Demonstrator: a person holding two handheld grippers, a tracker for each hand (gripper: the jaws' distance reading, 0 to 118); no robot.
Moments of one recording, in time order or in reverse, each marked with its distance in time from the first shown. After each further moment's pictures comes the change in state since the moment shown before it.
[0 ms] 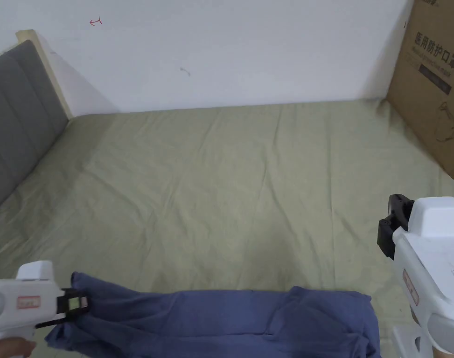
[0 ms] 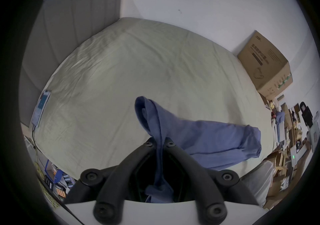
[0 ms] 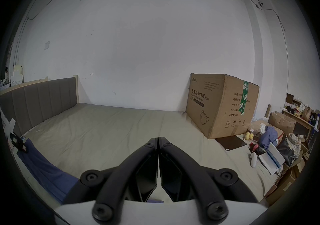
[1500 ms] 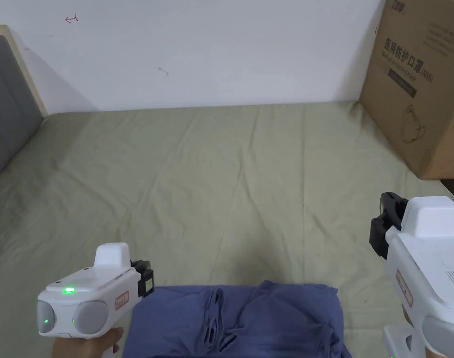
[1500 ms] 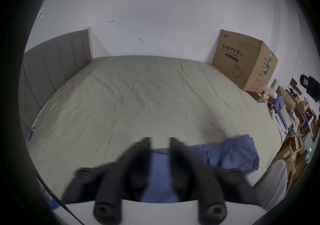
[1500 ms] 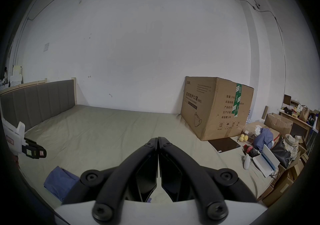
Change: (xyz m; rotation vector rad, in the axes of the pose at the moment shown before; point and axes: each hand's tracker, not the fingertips) left arm 0.139 -0.047 -0.044 0.290 -0.019 -0.202; right arm 0.032 0.001 0.028 0.020 -0.018 0.004
